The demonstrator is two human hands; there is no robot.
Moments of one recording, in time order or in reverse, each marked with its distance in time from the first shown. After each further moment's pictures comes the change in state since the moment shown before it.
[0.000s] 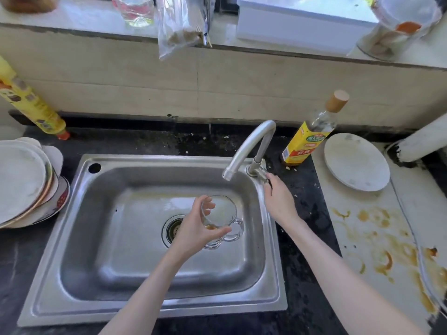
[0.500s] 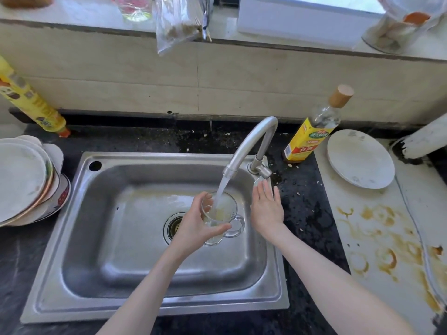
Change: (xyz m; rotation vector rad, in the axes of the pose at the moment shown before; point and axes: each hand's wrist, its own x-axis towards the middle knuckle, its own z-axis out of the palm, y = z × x) left_hand 0.001 0.004 0.000 0.014 0.012 -0.017; right_hand -0.008 0.010 0.045 -0.847 -0.270 -0.058
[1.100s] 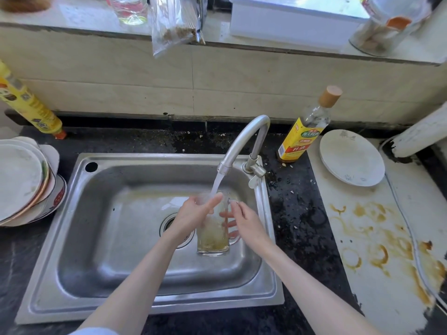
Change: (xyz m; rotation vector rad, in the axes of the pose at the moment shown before) left_hand 0.021 0.016 0.000 -0.107 -0.022 -0.324; right_hand -0.054 -0.030 -0.021 1.474 -0.136 0.059
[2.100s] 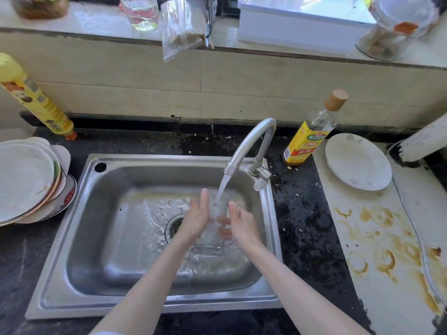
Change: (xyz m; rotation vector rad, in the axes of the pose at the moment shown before) left_hand -0.009 -0.004 0.005 0.089 0.076 0.100; right_hand 0.005 0.000 0.034 -0.040 0.169 0.122
